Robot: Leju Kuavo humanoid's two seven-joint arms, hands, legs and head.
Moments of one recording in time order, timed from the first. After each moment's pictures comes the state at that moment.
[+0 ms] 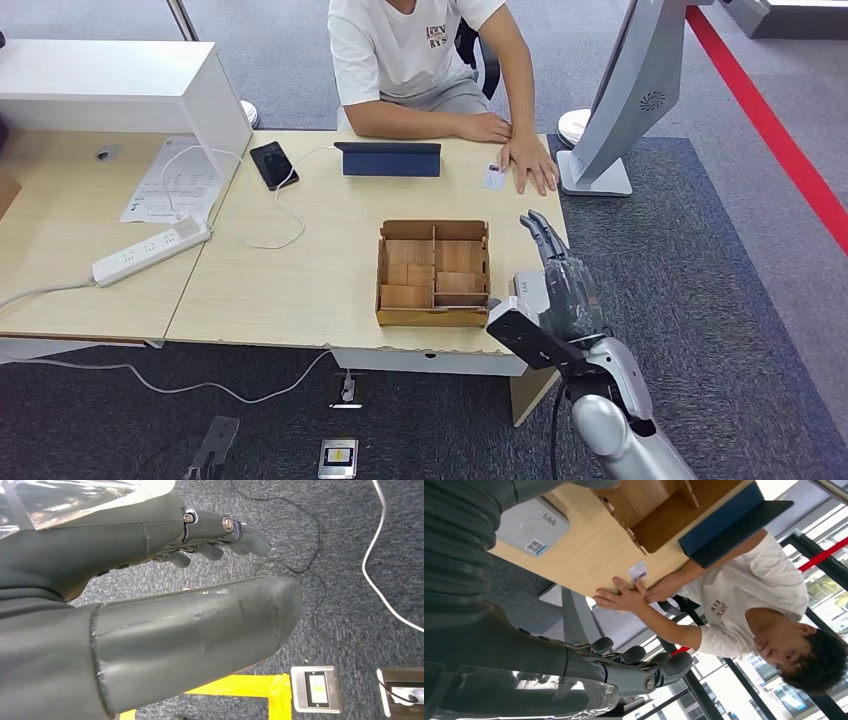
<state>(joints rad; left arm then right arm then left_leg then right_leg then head) -0.23 0.17 -0.85 -0.26 0.94 0.55 -0.21 -0.33 -0.19 0.54 -1.37 0.69 -0.21 -0.04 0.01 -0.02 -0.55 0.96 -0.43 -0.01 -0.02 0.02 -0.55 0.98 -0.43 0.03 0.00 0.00</state>
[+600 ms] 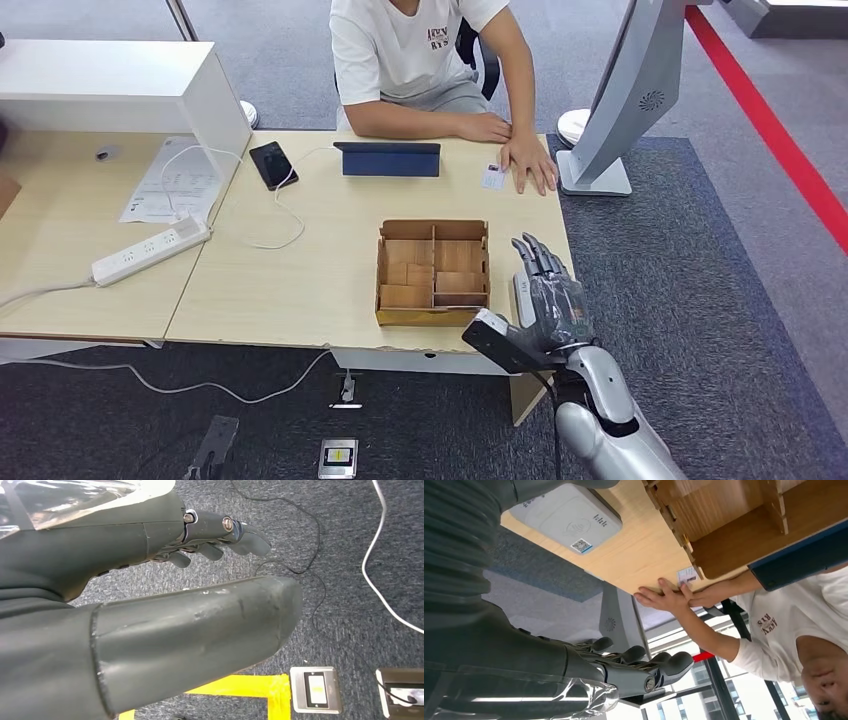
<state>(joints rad) -0.23 0.16 -0.85 -0.26 0.94 0.56 -0.22 -0.37 -0.19 0.62 -1.19 0.89 -0.27 0.07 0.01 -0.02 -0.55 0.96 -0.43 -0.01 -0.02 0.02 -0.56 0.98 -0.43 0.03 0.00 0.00</state>
